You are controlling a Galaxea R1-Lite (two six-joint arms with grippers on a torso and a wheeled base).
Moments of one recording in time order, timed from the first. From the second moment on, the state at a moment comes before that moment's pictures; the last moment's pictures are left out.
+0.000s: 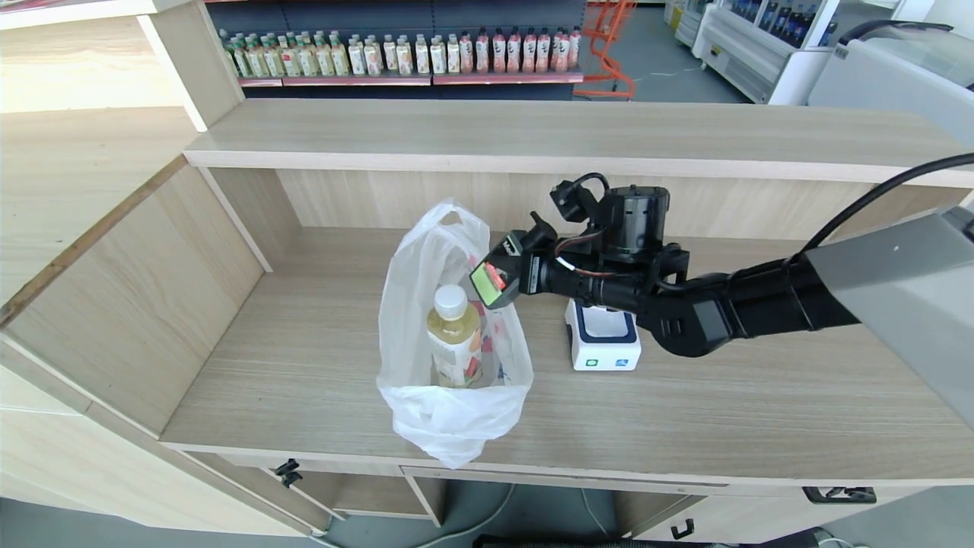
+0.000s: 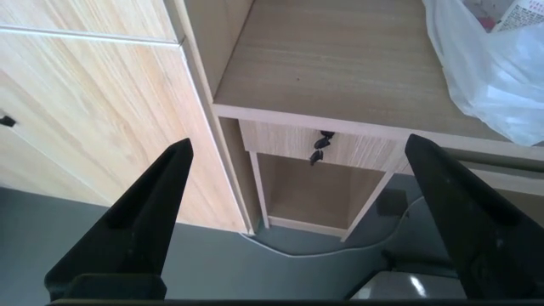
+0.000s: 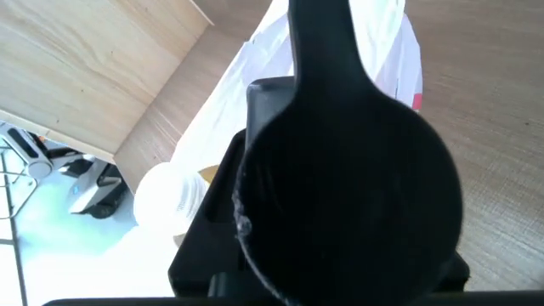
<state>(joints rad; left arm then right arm) 0.00 0.00 0.00 0.05 0.13 0.00 0.54 2.18 -1.47 -0.60 0.30 0.21</state>
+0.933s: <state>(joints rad) 0.00 0.00 0.00 0.05 0.13 0.00 0.52 2.38 -1.59 -0.63 0.35 0.00</state>
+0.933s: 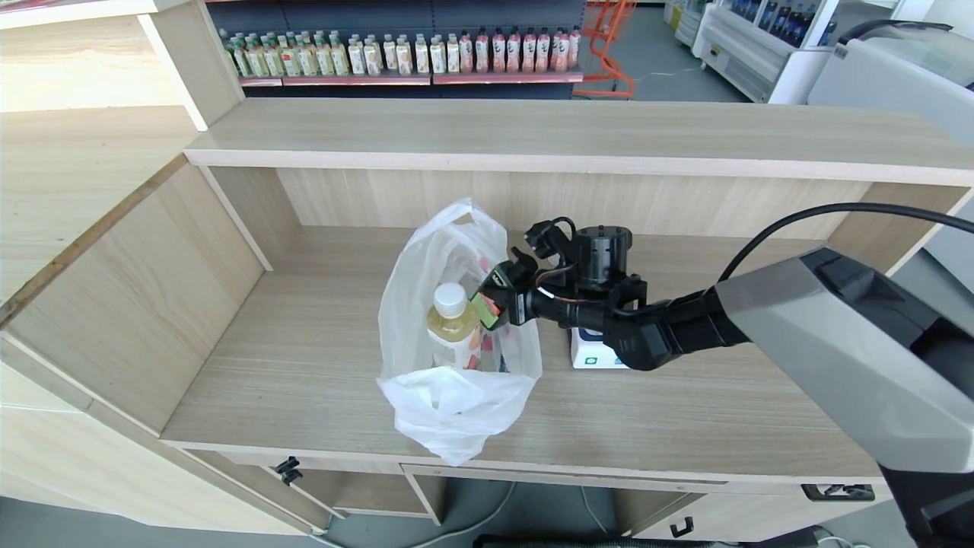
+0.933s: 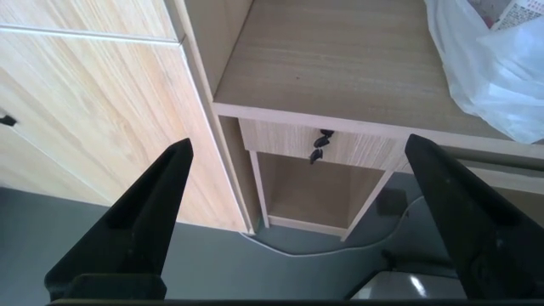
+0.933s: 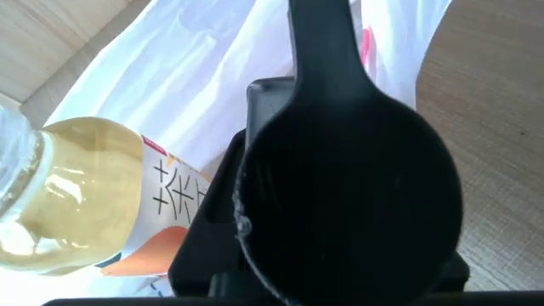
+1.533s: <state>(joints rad) 0.00 0.00 0.00 0.05 0.13 0.00 0.44 2.09 -1.37 -0.63 0.43 0.15</state>
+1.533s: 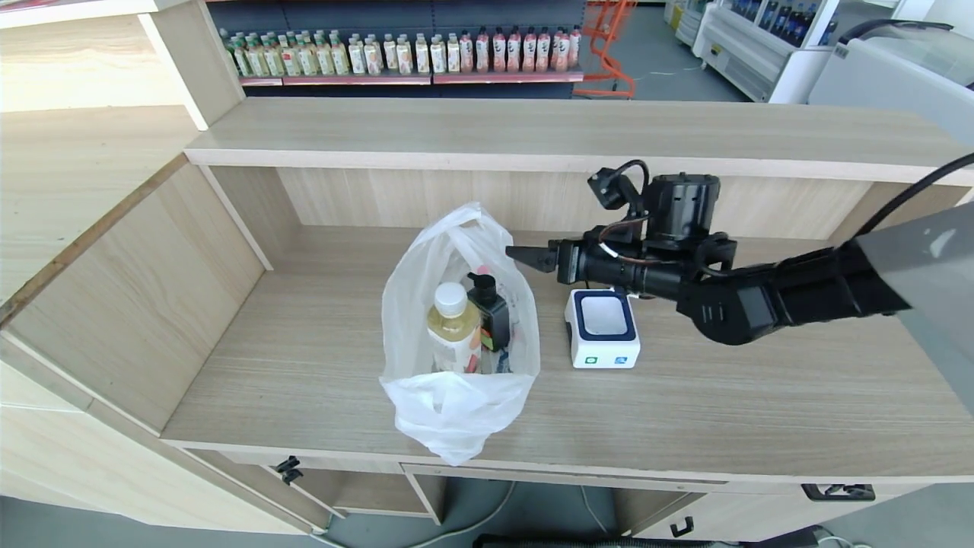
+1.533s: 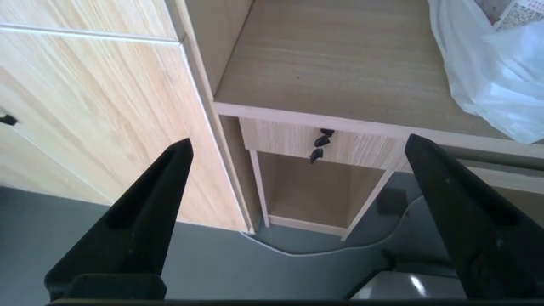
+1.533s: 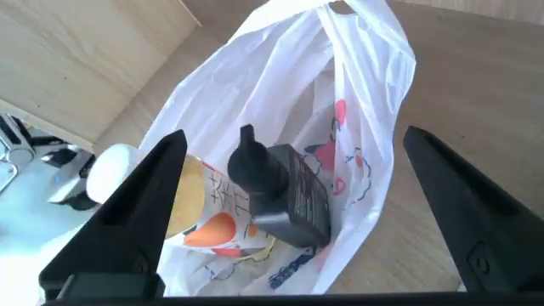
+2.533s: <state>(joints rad) 0.00 0.00 0.00 0.05 0.13 0.00 0.04 0.23 -0.05 -0.09 0.08 -0.05</state>
